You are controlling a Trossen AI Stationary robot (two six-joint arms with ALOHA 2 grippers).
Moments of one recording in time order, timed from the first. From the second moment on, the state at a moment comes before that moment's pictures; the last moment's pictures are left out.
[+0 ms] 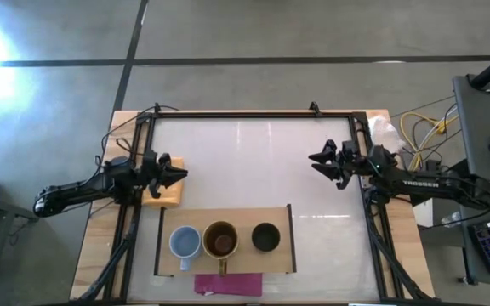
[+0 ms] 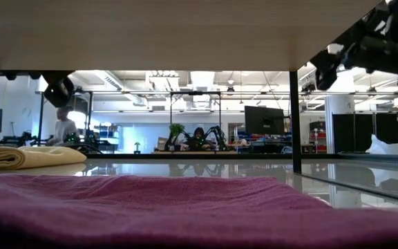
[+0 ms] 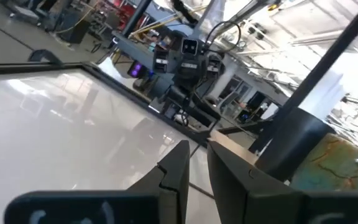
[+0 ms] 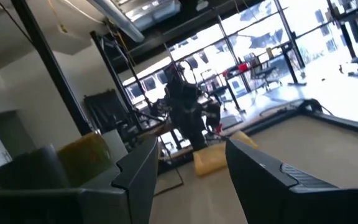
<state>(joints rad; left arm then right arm) 0.22 0.03 0.01 0.07 0.16 -0.60 -0.40 0.65 0.04 0.86 -0.38 0.53</state>
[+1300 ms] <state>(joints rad) 0.22 0.08 0.01 0.04 0.15 -0.62 -0.48 0.00 0.01 0.08 -0.34 0.55</state>
